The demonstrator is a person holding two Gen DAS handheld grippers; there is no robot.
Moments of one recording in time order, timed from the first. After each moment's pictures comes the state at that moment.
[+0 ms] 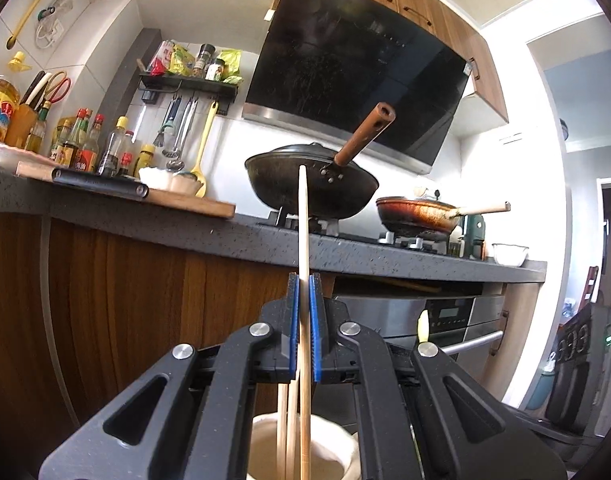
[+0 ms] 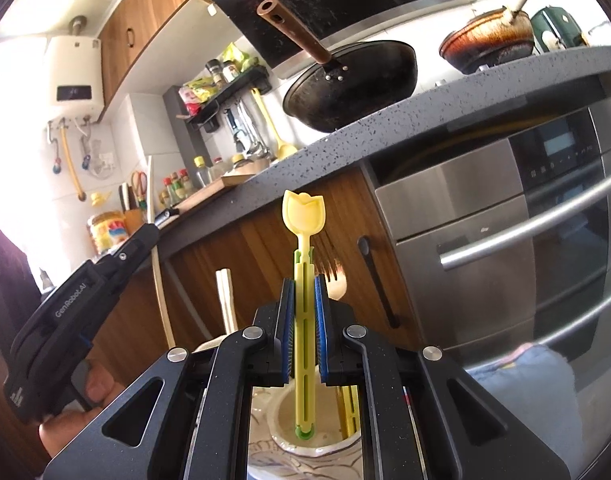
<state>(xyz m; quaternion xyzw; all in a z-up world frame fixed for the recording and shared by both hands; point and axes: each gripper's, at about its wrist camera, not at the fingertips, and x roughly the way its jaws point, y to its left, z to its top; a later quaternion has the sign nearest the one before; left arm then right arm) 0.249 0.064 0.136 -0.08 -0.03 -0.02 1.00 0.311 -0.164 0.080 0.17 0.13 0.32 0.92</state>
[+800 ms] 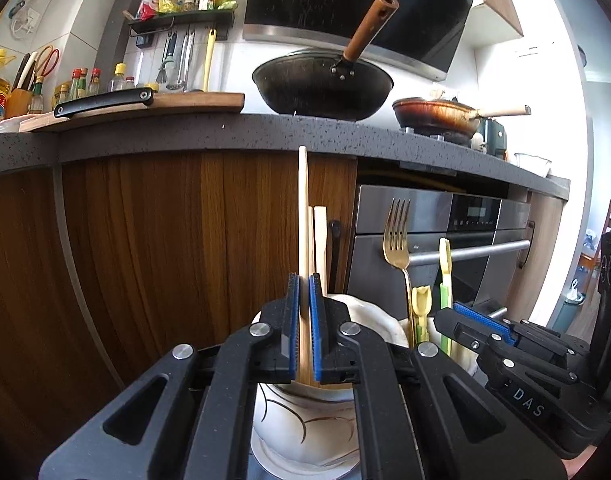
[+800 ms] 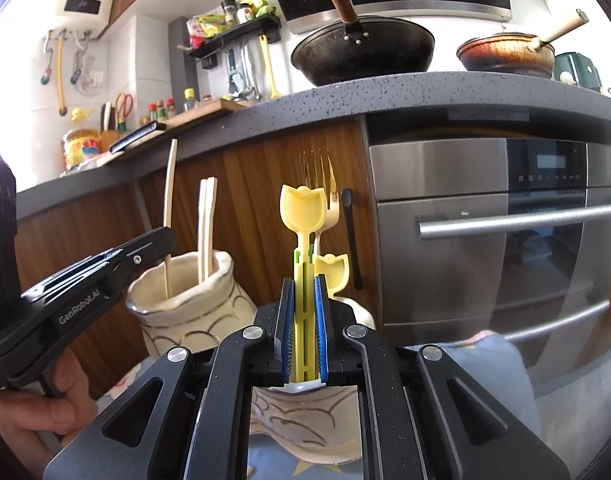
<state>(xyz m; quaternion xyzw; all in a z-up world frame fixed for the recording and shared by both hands) 0.256 0.055 0.092 -0.02 0.13 0.01 0.99 0.291 -0.139 0.057 0.04 0.17 0.28 0.94</state>
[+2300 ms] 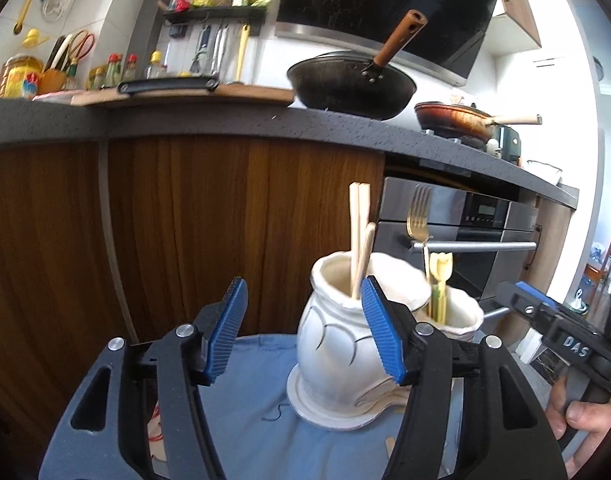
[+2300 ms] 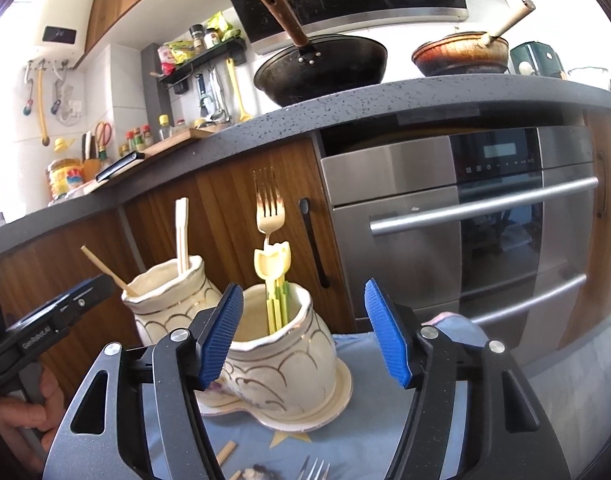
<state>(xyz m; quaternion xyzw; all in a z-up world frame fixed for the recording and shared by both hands) 0.203 0.083 0.082 -0.05 0.14 0.04 0.99 0.264 -0.187 0.055 0.09 0.16 0.24 0.95</state>
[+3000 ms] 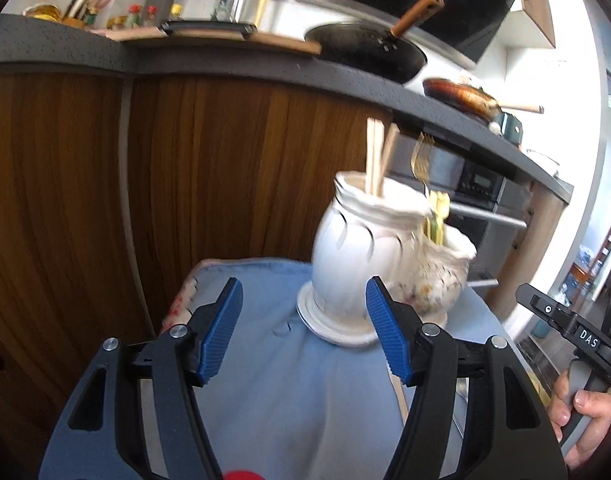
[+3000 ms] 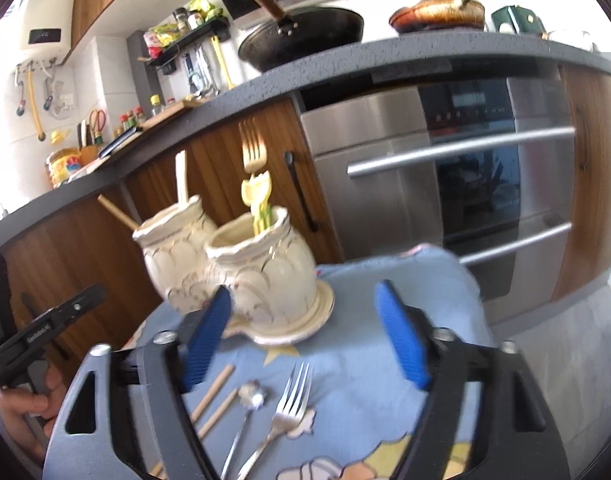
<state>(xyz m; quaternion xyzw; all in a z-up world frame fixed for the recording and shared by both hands) 0.157 0.097 0.045 -0.09 0.21 0.02 0.97 0.225 -0.218 0.025 0.11 0.23 0.24 0.94</state>
